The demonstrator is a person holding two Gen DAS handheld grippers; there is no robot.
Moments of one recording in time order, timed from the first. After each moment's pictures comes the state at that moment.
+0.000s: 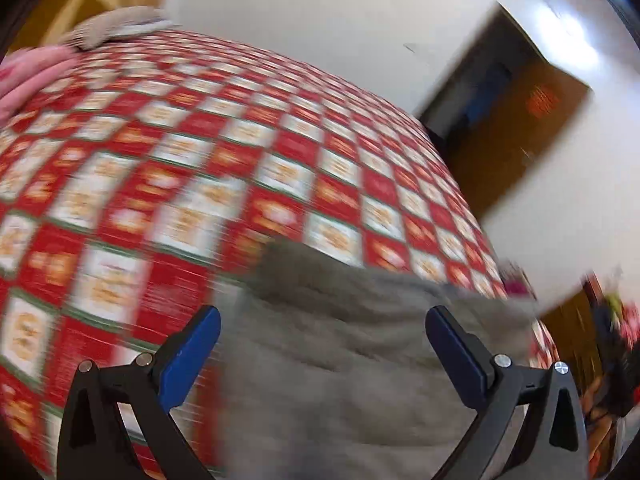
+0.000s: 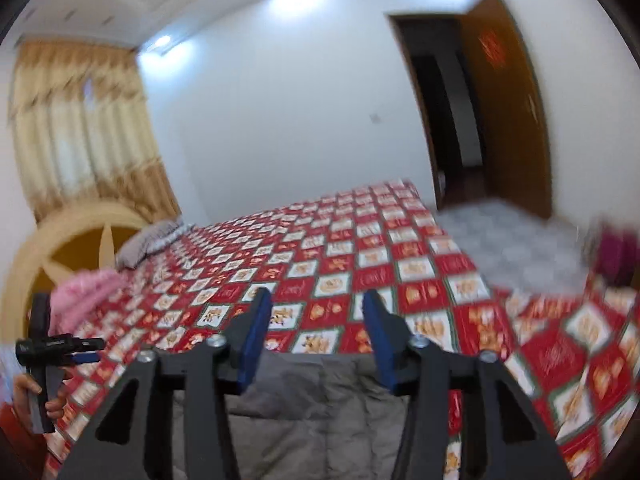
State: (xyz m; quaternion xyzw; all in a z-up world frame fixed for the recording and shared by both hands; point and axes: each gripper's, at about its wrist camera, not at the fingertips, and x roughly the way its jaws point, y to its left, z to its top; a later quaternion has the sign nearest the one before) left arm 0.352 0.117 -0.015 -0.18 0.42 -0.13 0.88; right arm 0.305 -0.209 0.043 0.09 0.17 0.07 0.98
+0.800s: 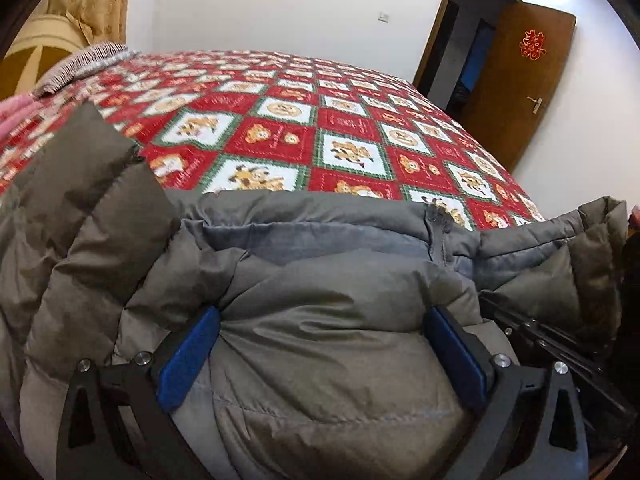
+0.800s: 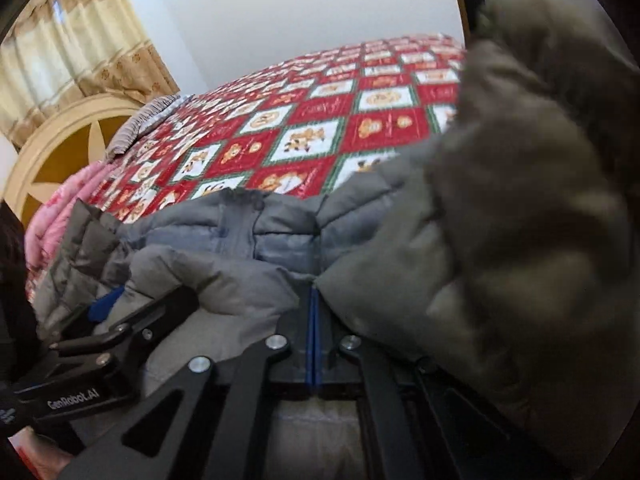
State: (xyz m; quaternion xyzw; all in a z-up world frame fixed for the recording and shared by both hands) left arm 0.408 -0.009 -0.135 -0.09 0.40 -0.10 0.91; right arm 0.439 -0.135 -0.145 0.11 0.41 0.13 0.90
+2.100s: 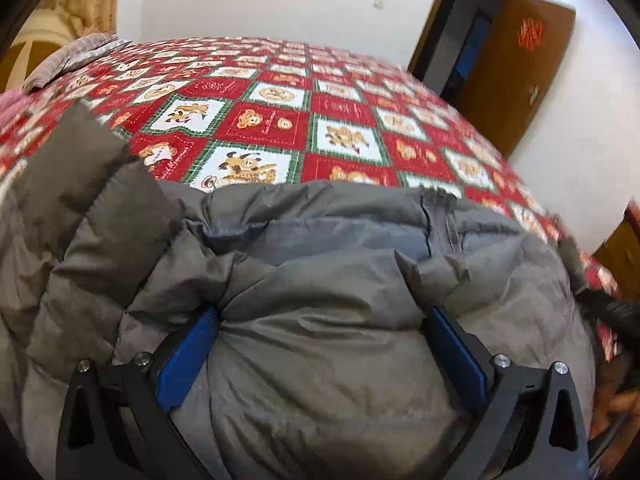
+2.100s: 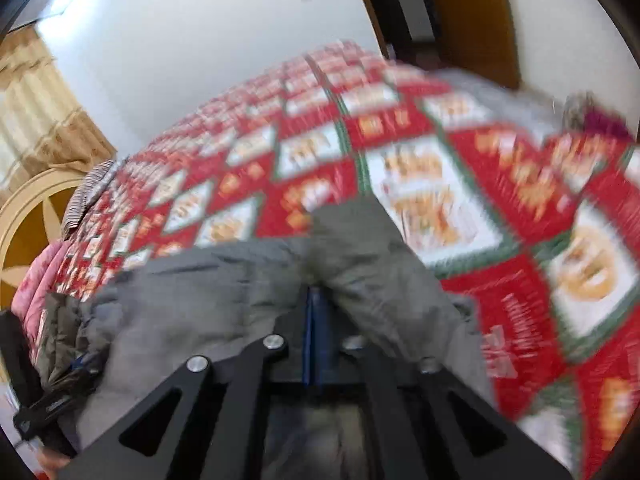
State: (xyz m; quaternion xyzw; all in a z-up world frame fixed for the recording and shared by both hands) left arm 0.412 -0.014 -0.132 -0.07 0.44 -0.11 0.89; right arm 0.401 -0.247 -0.102 0.17 0.36 0.01 0.91
